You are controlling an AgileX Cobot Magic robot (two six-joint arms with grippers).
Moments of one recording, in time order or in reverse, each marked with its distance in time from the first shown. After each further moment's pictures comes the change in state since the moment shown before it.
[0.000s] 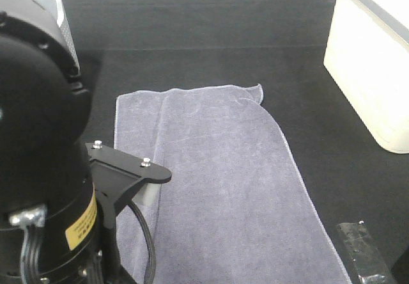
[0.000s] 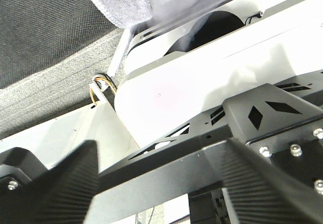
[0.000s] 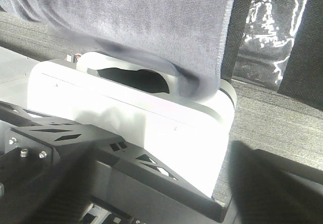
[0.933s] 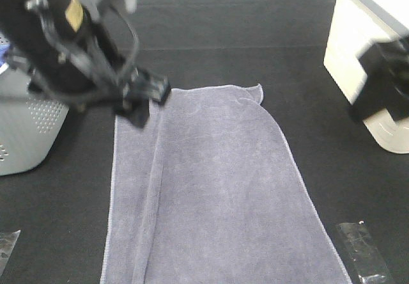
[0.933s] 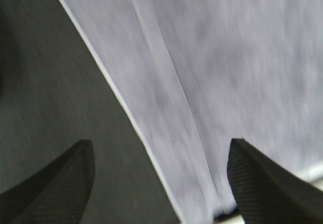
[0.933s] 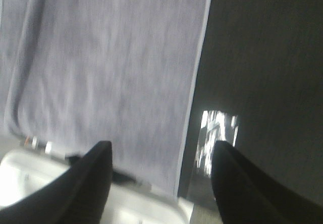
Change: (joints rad) left arm 0.386 0.023 -0.208 0.307 -0.282 0.176; right arm 0.000 0.365 -0.418 -0.122 -0.170 -0.009
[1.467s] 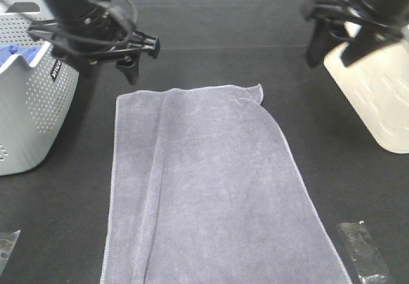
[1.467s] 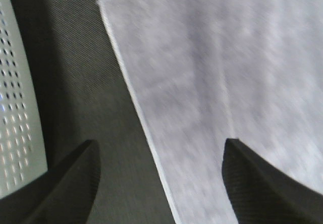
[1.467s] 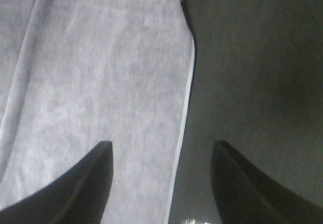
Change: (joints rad) left arm 0.257 0.355 -0.358 -0.029 0.027 0.108; right arm 0.000 0.379 -0.367 -0.046 -0.031 0.000
